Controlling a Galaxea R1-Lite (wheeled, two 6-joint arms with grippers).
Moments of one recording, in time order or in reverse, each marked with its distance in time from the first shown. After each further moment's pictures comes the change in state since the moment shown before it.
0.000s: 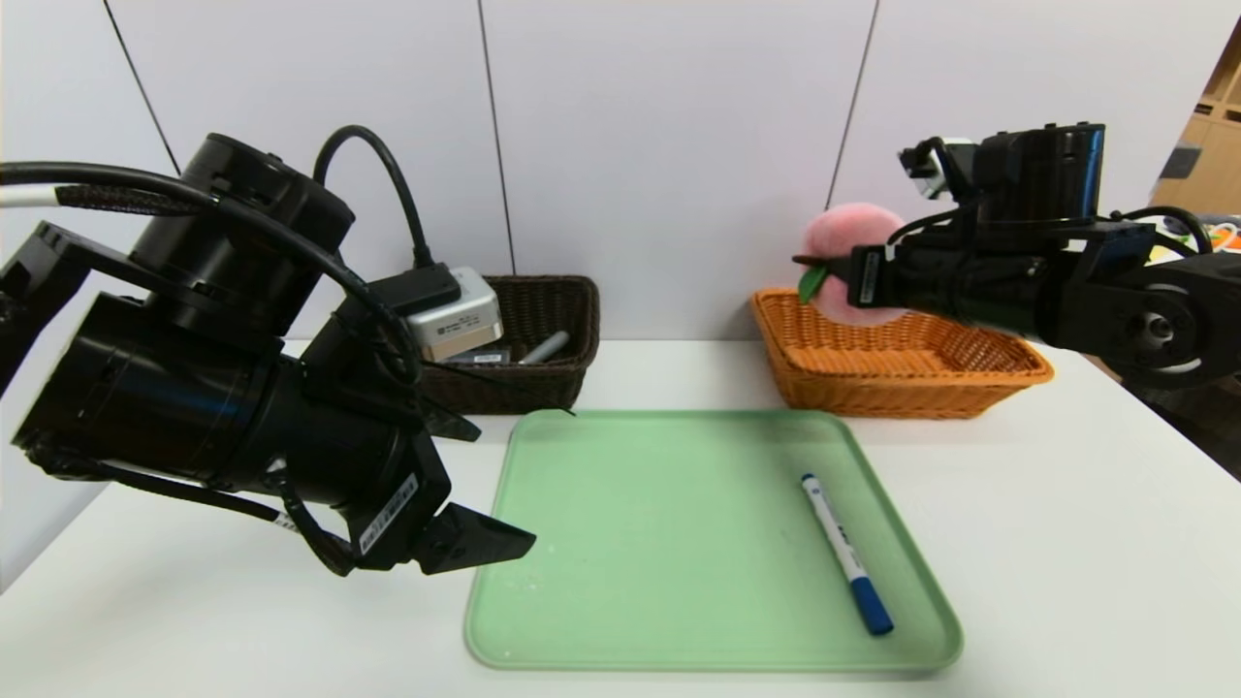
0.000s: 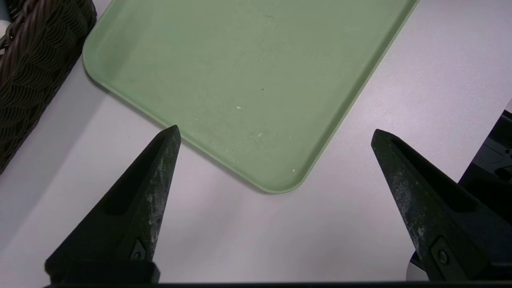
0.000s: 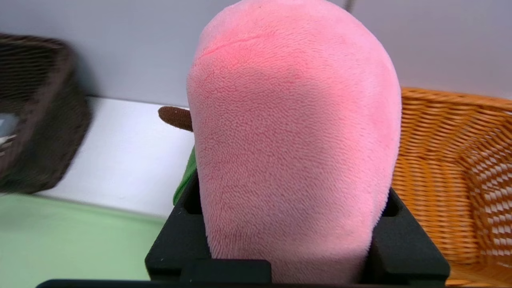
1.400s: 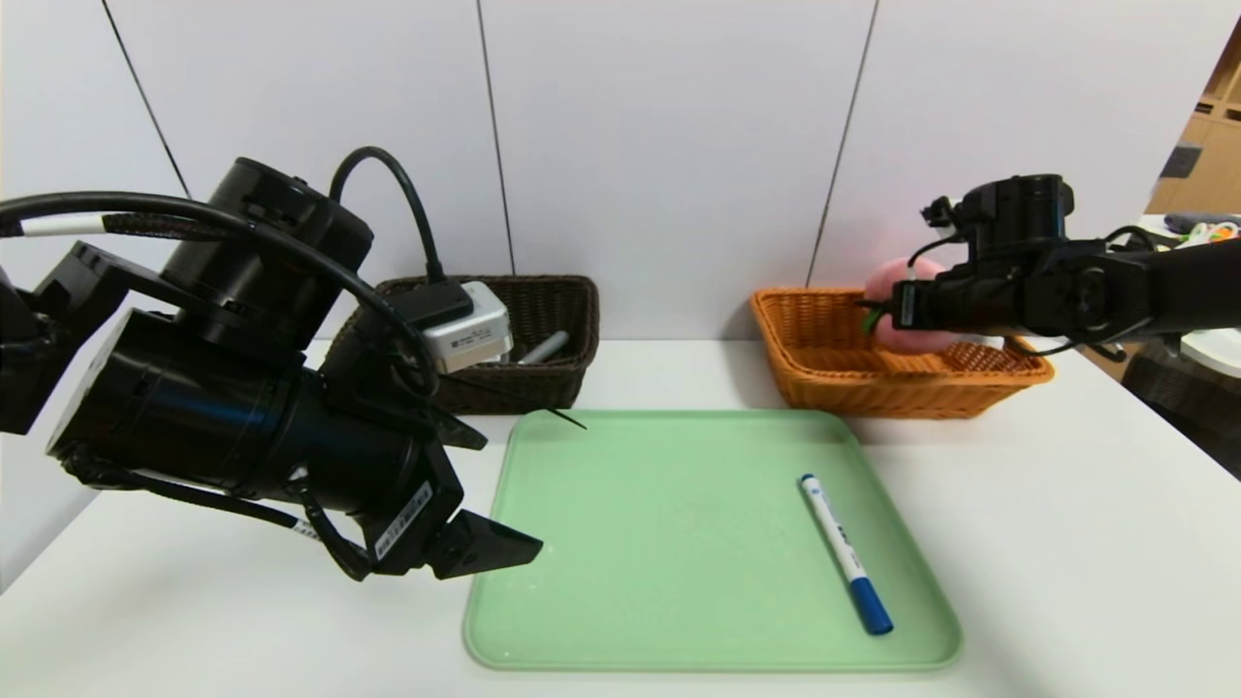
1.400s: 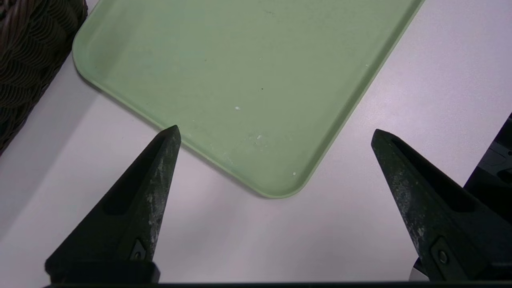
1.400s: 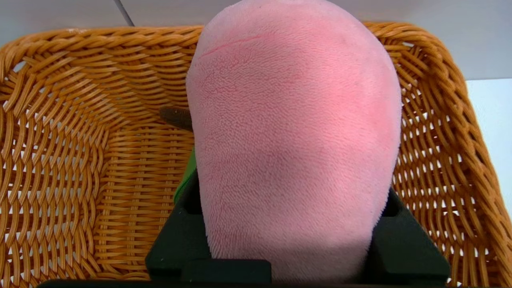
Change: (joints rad) left arm -0.002 0.016 0.029 -0.035 -0.001 -0.010; right arm -0.220 0.252 -0.243 0.216 0.008 -0.033
